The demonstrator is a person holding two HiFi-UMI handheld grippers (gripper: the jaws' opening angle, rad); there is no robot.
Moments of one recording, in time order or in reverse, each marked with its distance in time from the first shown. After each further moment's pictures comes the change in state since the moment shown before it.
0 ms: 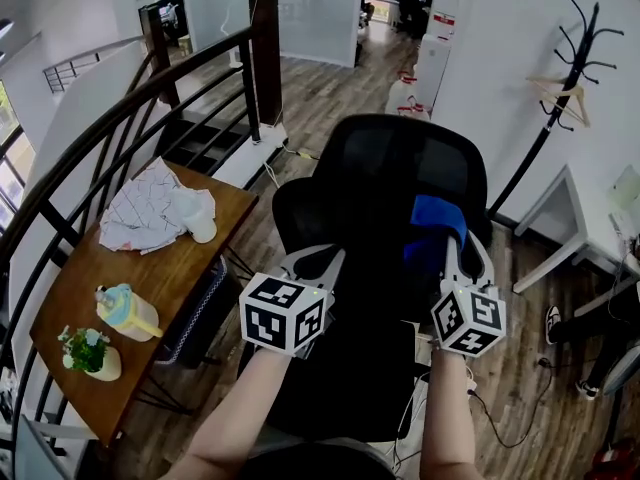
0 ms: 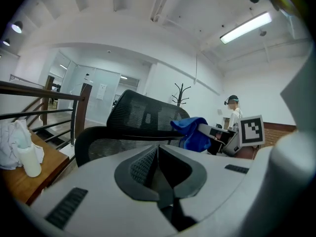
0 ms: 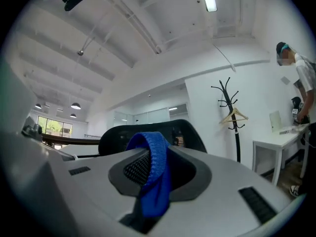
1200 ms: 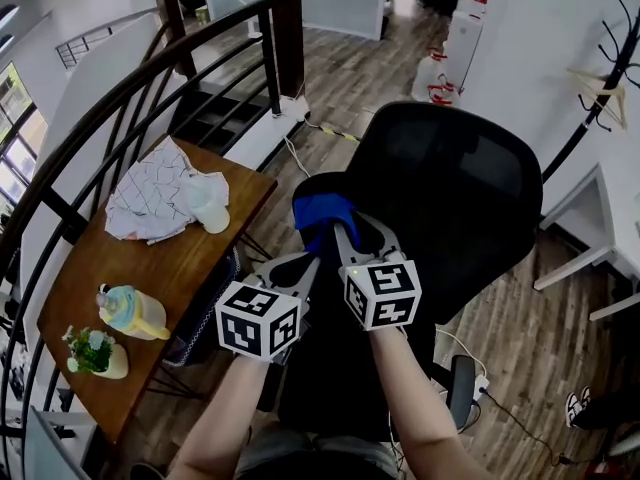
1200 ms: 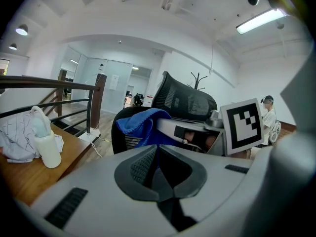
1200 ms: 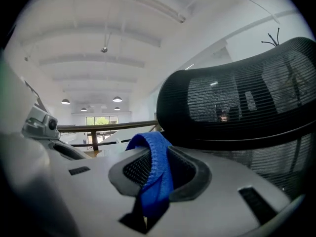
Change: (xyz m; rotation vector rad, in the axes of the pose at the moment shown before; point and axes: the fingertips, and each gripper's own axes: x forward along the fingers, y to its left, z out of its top) left arm -0.014 0.104 -0.050 -0.052 0.117 0.128; right arm 0.107 0.230 -0.113 -0.014 0.230 0.506
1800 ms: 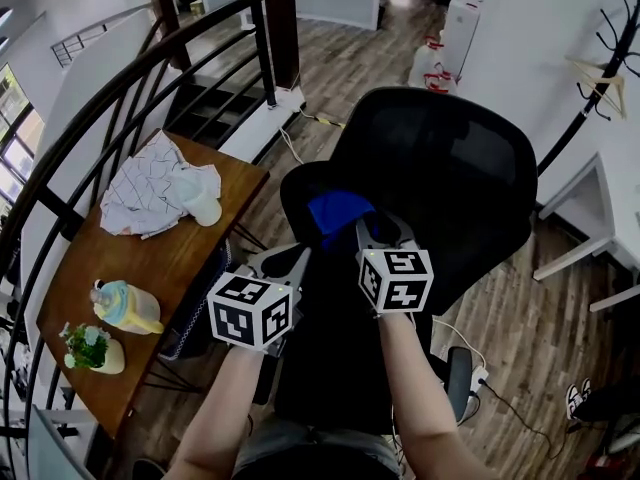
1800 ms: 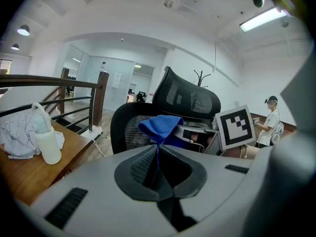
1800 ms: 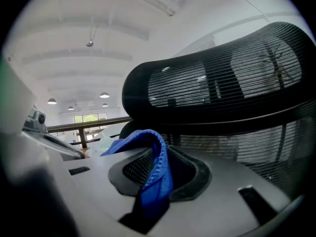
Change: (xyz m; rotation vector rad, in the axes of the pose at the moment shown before) left arm 0.008 0.002 -0.006 -0.018 0.027 0.028; right arm -0.015 -0.060 -0.028 0.069 0.079 -0.126
